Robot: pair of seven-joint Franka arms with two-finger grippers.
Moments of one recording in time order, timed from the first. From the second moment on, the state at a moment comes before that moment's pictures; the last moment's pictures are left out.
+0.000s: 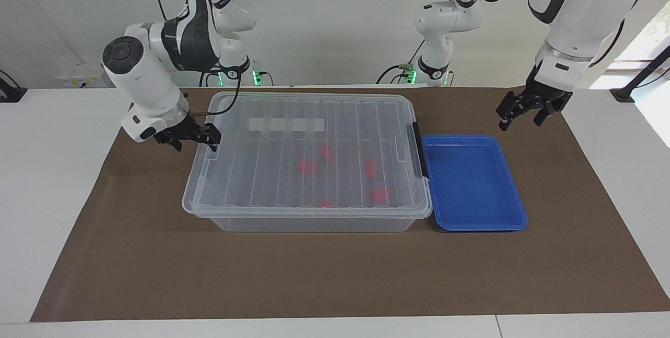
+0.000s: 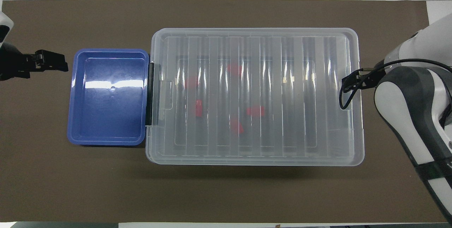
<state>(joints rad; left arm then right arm) 0.06 -0.02 -0.14 -1.70 -0.01 1.79 -0.16 -0.05 0.09 0.07 -1.85 0.02 1.82 0.08</state>
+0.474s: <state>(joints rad) 0.06 -0.02 -0.16 -1.70 -0.01 1.79 -0.16 -0.07 0.07 0.07 -1.89 0.02 1.82 0.06</state>
